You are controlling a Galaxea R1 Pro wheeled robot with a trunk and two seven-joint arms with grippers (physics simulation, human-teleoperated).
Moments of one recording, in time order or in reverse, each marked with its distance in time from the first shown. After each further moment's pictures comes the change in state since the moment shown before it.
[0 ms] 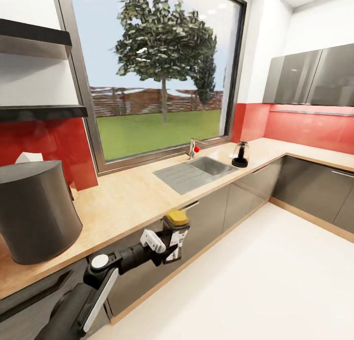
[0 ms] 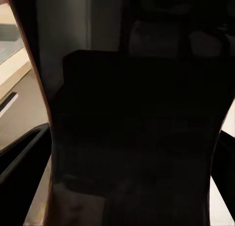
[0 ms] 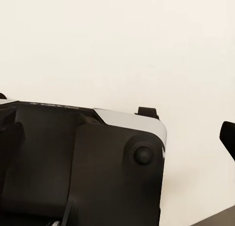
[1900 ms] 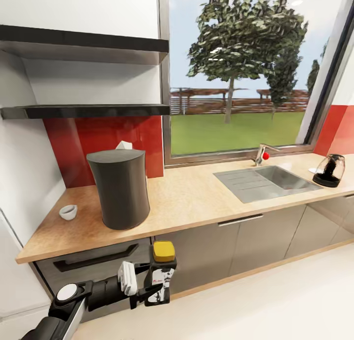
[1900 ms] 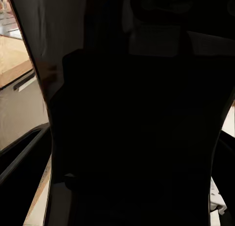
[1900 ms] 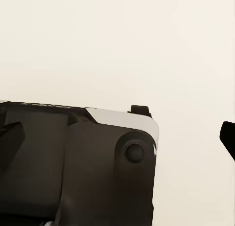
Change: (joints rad) left arm 0.182 0.063 0.191 -0.005 0.027 -0.127 -0.453; right arm -0.001 -0.016 -0.009 0.006 -0.005 -0.001 -0.003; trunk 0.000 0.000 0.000
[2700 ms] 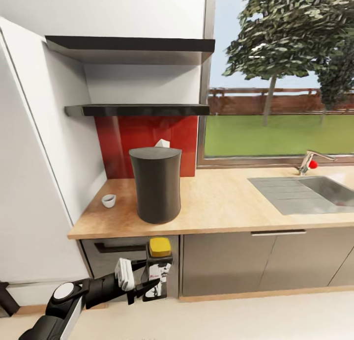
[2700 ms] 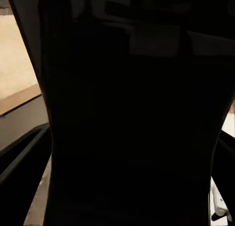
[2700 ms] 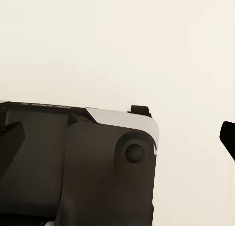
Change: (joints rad) left arm -0.004 -0.006 0.039 0.000 -0.001 0.005 0.001; right arm 0.000 0.000 -0.001 0.000 0.000 0.000 0.000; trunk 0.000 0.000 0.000
